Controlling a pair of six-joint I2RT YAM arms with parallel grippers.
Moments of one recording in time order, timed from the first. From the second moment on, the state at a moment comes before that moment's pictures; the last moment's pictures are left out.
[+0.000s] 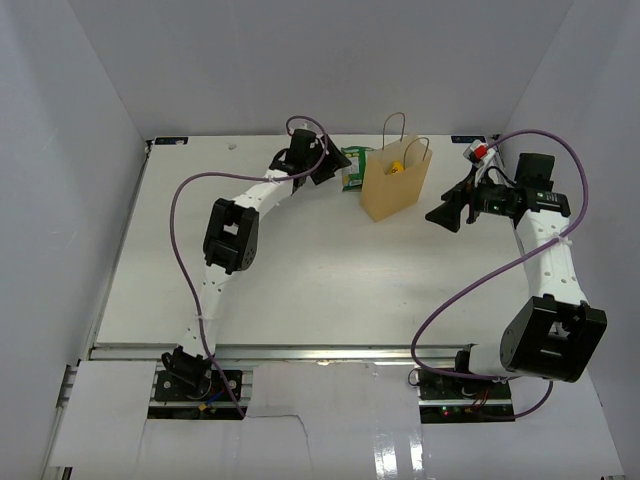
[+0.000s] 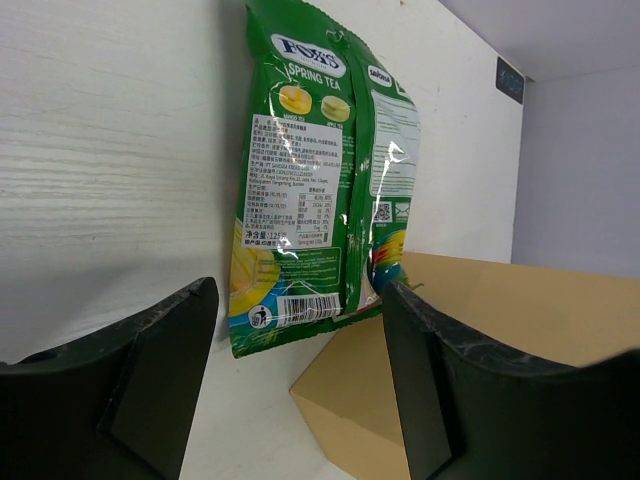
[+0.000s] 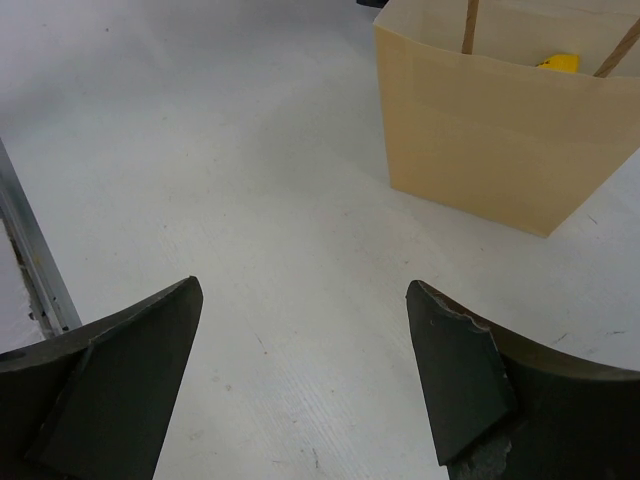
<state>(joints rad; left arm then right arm) -0.43 2.55 2.17 -0.11 0.21 -0.90 -0.20 1.36 1.23 -0.70 -1.09 -0.60</state>
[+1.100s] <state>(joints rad) -0.54 2.63 2.27 -0.24 -0.02 -0.72 -0.20 1.35 1.18 -0.66 -1.11 -0.55</state>
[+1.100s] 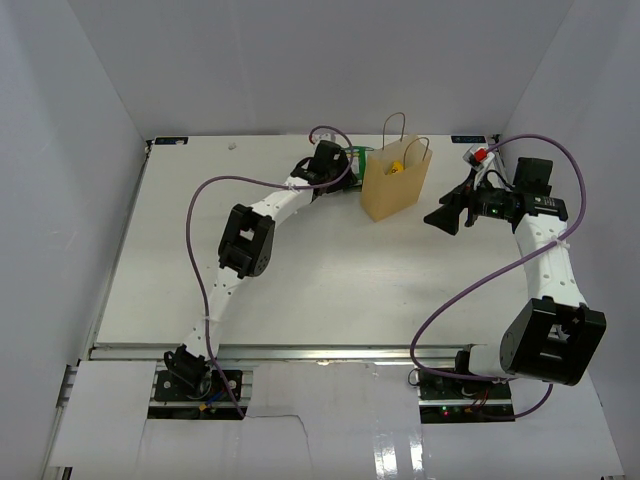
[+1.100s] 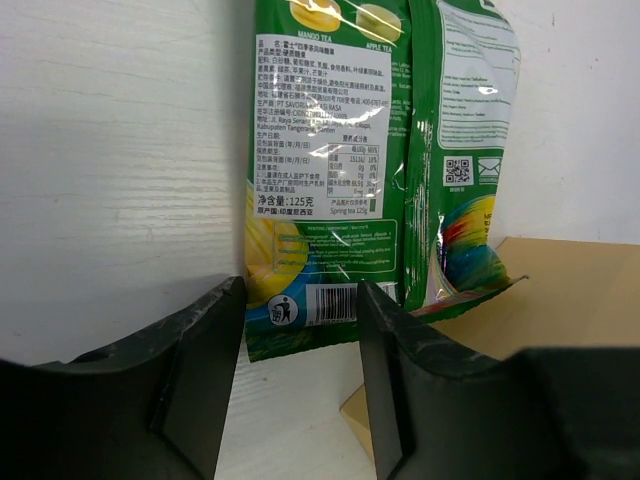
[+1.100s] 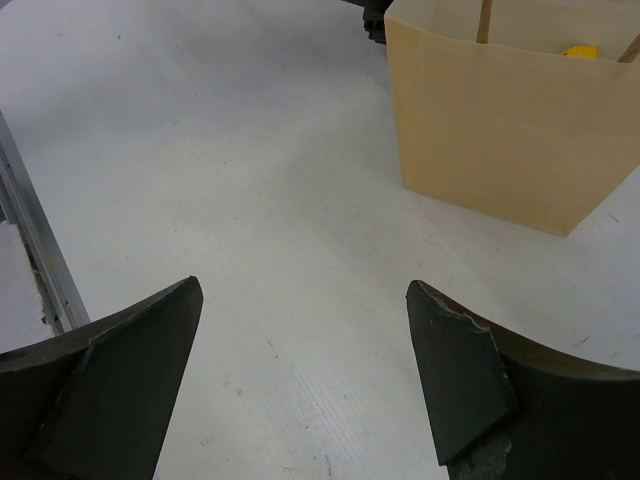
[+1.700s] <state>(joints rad) -0.55 2.64 2.27 -0.24 0.04 -0.70 -0.21 1.35 1.18 -0.66 -1.11 -0.55</state>
